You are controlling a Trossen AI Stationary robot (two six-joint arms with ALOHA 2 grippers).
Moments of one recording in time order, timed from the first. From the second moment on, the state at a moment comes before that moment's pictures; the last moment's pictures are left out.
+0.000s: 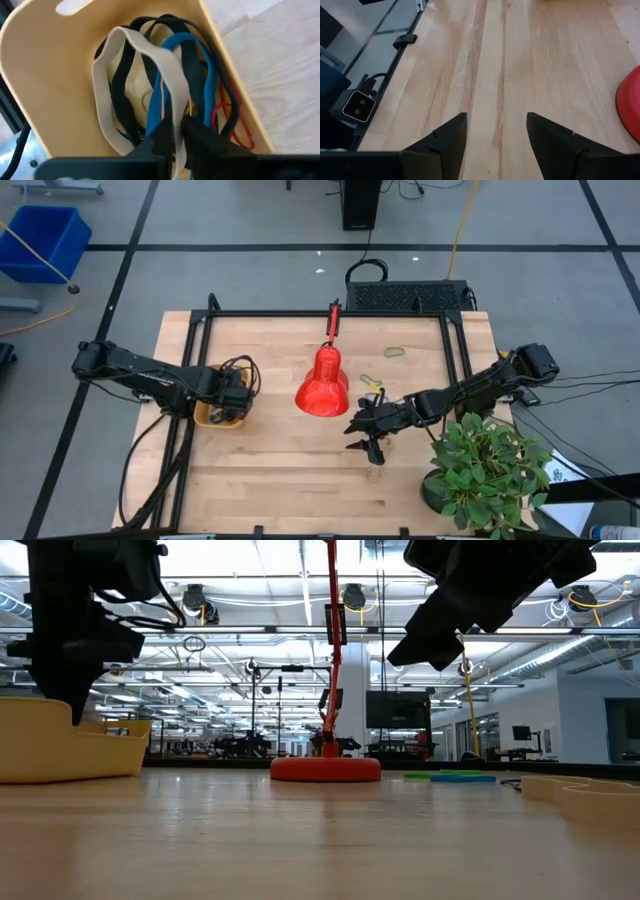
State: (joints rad) left arm -0.12 1.19 0.73 -1.17 -0.21 -1.17; right arm 0.28 1.46 0.74 0.13 0.00 0.30
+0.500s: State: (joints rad) left arm -0.12 1.19 0.73 -1.16 -0.18 -1.15; right arm 0.28 1.46 0.74 0.13 0.00 0.30
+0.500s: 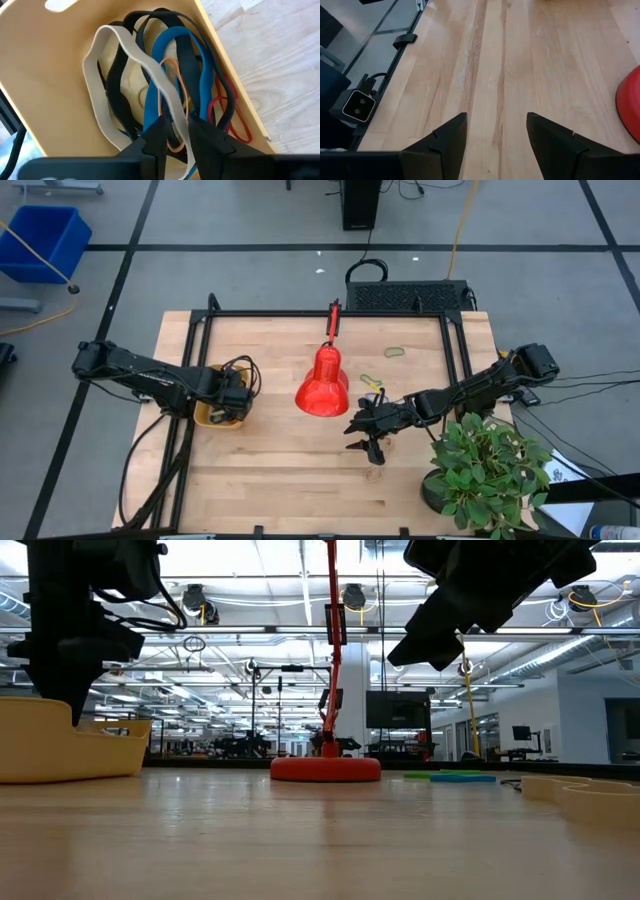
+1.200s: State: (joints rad) left arm -0.12 1.19 0.73 -1.17 -0.18 -1.14; right arm 0.37 1.46 0.74 -0.25 0.00 -0.05
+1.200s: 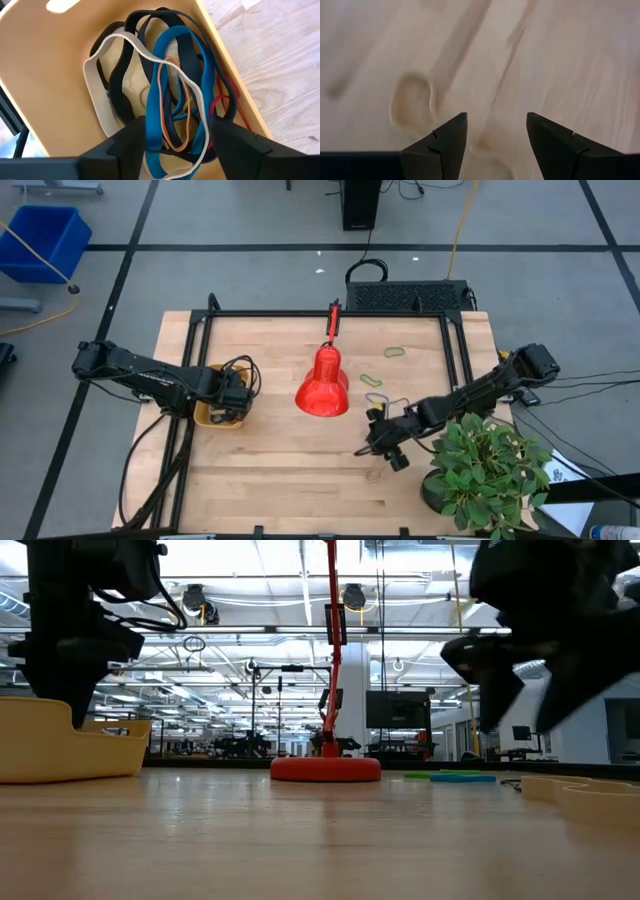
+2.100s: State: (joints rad) left arm -0.12 1.19 0.73 -1.16 -0.18 -1.15; right arm 0.39 1.52 0.65 -0.33 0.12 -0.01
